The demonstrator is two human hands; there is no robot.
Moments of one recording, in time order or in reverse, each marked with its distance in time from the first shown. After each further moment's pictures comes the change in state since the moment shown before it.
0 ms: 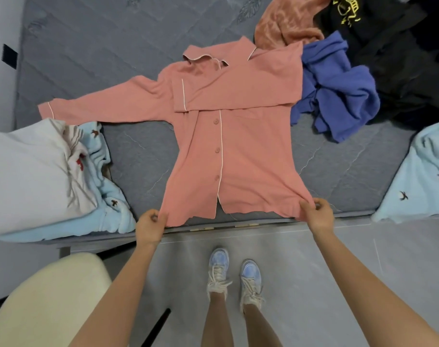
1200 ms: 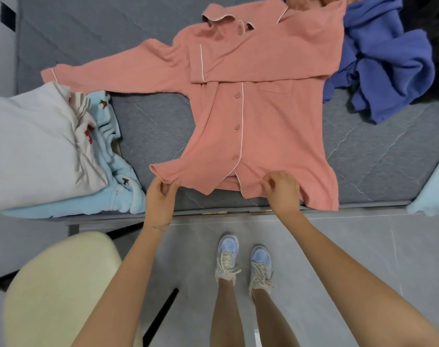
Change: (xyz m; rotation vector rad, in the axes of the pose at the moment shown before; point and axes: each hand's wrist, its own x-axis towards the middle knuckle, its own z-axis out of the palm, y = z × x) left_hand -0.003 0.019 -0.015 -0.347 -0.024 0.347; right_hand -0.054 -0.032 0.112 -0.574 -0.182 -0.650
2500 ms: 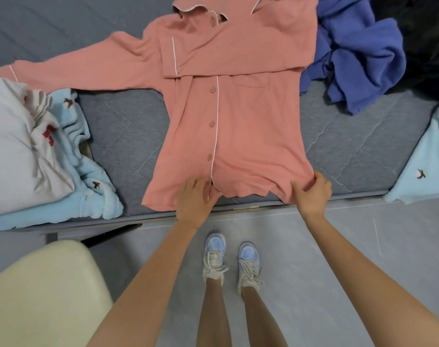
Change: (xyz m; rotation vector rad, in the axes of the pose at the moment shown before) left_hand -0.009 -0.038 0.106 0.715 -0.271 0.210; right_hand -0.007 0.093 -0.036 0.310 0.224 0.532
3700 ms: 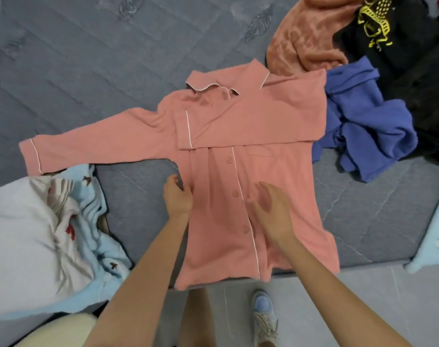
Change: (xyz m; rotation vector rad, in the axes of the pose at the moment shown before) left_hand 0.190 -0.002 -0.093 -0.409 0.255 -0.448; right_hand 0.019 -0.178 0.055 0.101 -0.257 -0.443
